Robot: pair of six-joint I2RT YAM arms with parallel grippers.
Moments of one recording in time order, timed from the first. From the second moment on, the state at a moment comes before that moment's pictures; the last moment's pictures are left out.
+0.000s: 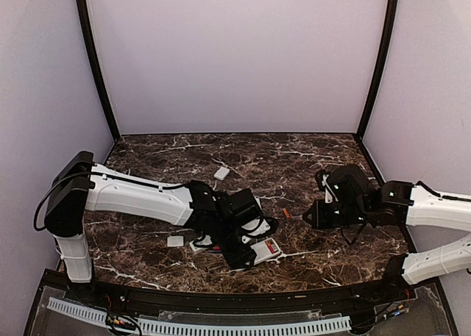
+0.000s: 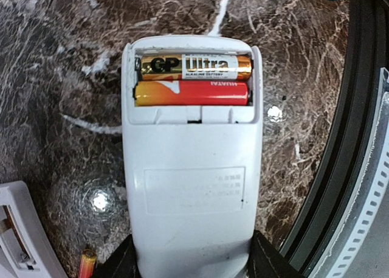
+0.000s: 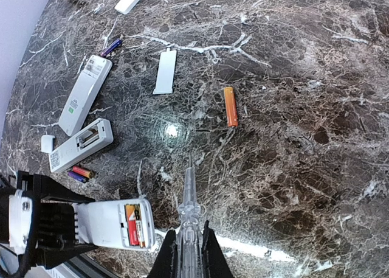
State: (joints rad) left arm -1.20 1.92 1.34 -0.63 0.12 -0.11; right arm 0.93 1.03 0.70 -0.51 0.14 0.76
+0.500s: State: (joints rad) left arm -1.18 1.96 1.34 -0.59 0.09 0.05; right arm 0.90 1.02 0.73 -0.57 0.05 0.71
